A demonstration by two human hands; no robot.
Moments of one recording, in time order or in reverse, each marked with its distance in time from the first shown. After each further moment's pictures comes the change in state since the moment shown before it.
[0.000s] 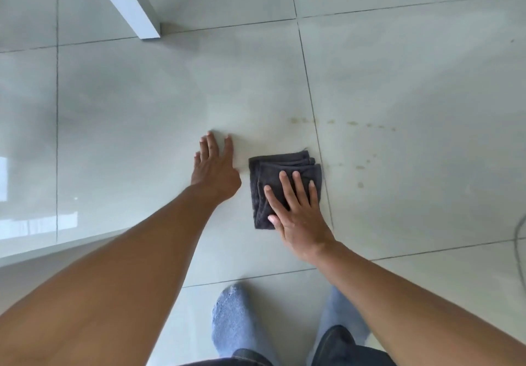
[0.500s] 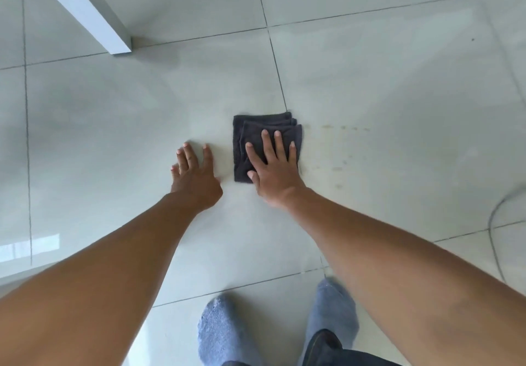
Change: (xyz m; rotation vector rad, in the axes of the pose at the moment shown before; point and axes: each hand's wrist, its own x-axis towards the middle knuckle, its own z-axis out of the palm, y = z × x) left_hand 0.004 0.010 0.000 0.063 -0.058 -0.058; right_hand 0.088 0.024 -0.048 0.002 -0.029 0.193
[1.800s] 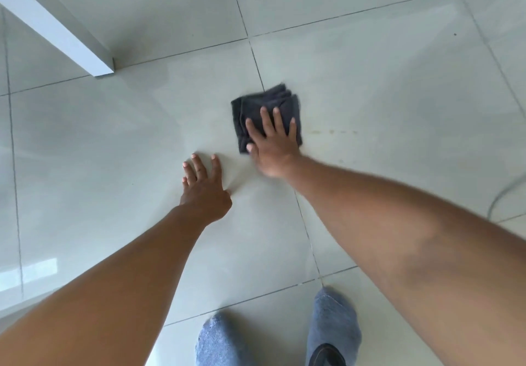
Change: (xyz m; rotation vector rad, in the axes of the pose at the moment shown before) left_hand 0.005 0.043 -0.004 -0.031 -0.097 0.040; right_hand 0.060 0.040 -0.043 0.037 -0.026 0.067
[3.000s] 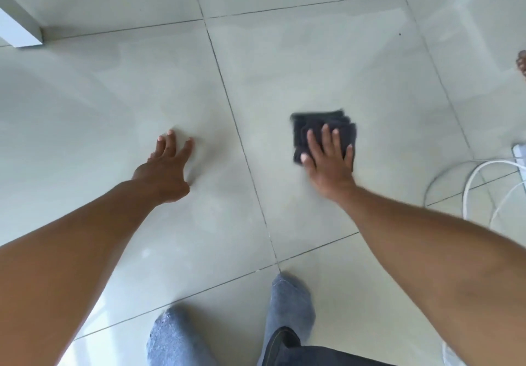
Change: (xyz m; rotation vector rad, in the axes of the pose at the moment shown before) left_hand 0.011 0.009 -0.012 0.148 -0.003 0.203; right_hand -0.121 0.169 0.026 0.007 0.150 0.342
